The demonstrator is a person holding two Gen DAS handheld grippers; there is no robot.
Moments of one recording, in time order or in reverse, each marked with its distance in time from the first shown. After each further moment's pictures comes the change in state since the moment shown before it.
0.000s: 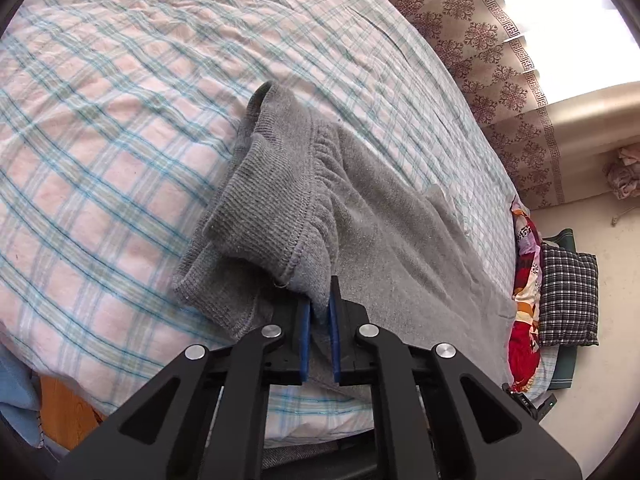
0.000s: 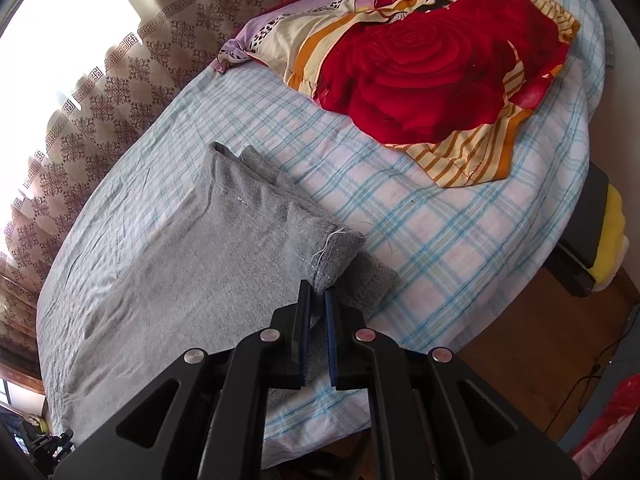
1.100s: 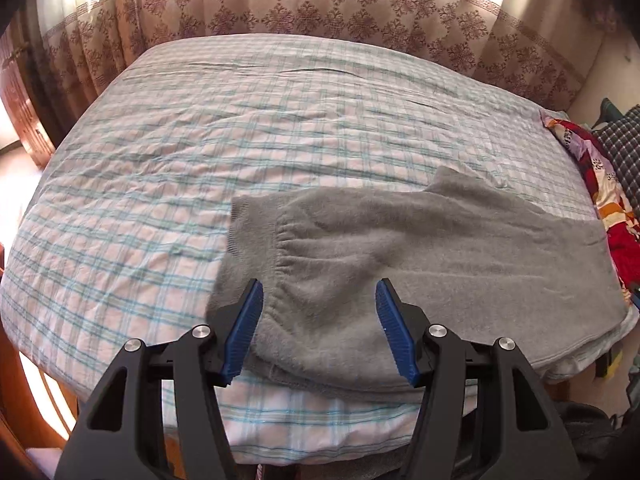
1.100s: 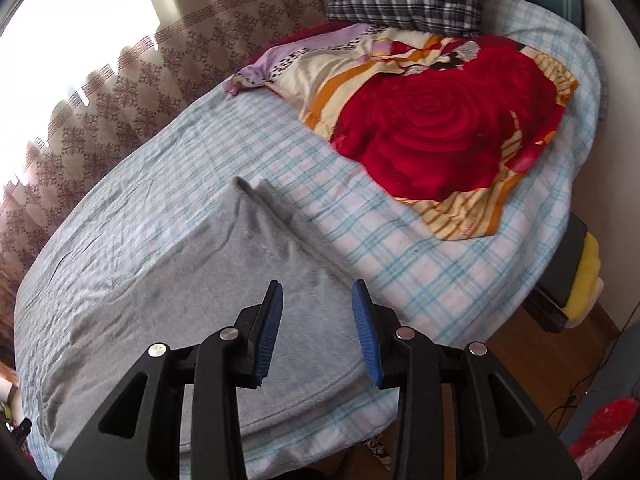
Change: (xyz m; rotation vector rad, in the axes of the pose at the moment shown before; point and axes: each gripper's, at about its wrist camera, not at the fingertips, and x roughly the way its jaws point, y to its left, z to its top) left arm -0.017 -0.092 -0.019 0.529 -0.168 0.334; right arm -0.014 0.037 0.005 -0.126 -0.079 -0.050
